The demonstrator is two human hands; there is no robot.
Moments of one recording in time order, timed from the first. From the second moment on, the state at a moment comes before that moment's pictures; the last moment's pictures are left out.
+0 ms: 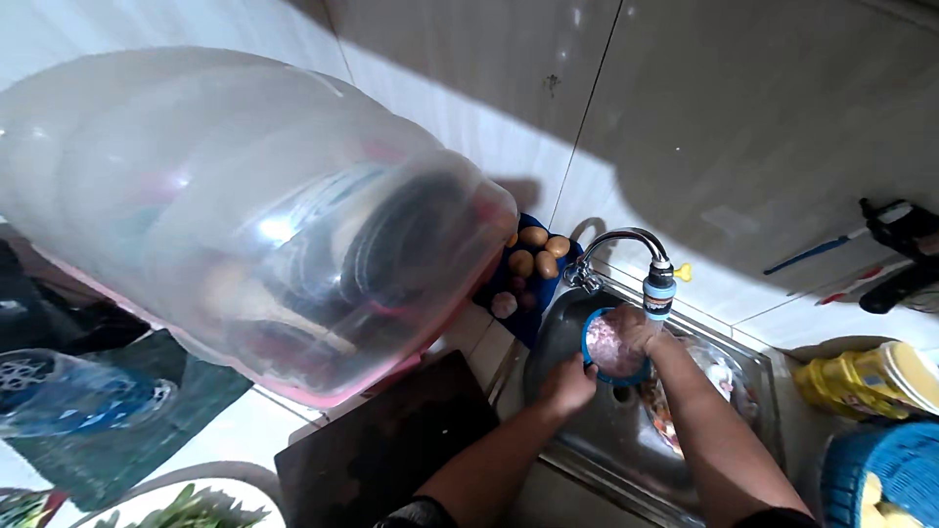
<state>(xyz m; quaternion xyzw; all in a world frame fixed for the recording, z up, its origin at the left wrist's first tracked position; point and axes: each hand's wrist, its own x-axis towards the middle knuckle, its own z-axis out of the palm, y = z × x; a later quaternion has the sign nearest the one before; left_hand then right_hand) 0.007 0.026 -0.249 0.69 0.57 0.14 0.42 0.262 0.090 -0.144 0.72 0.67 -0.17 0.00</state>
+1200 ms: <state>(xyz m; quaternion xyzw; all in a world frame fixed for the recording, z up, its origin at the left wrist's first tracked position) 0.012 0.049 -0.275 0.58 0.67 0.22 0.40 0.201 0.157 -0.110 0.77 0.61 -0.13 -0.14</state>
